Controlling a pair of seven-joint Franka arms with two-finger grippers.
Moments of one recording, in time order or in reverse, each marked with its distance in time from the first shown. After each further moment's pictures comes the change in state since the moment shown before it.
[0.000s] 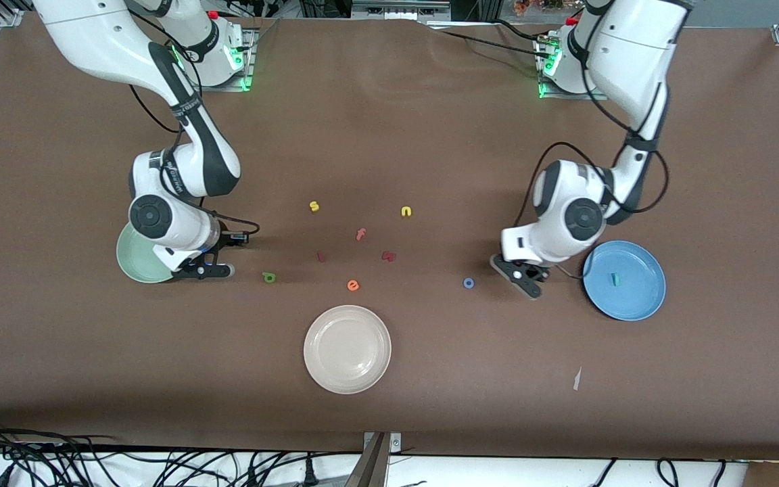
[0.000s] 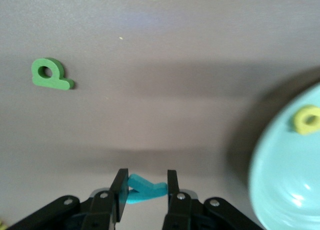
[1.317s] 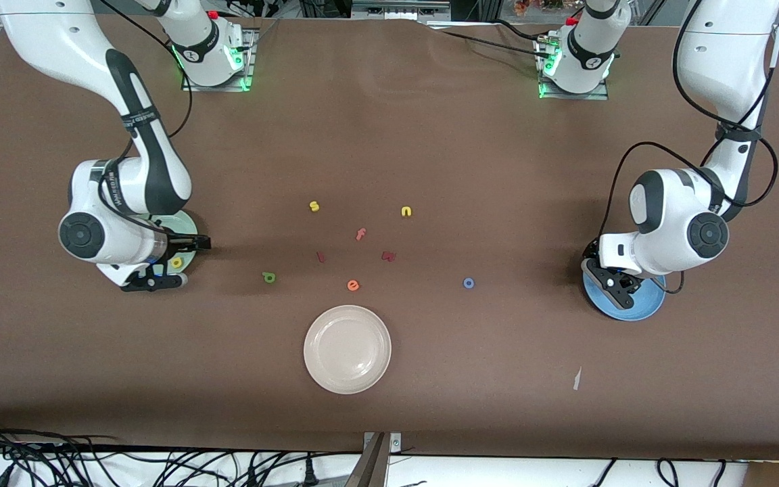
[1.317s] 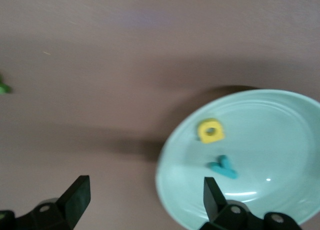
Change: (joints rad) left arm 0.230 -0.057 -0.009 -0.002 0.056 -0.114 0.291; right arm -0.052 0.014 -0.057 0.078 0.001 -0.079 -0.151
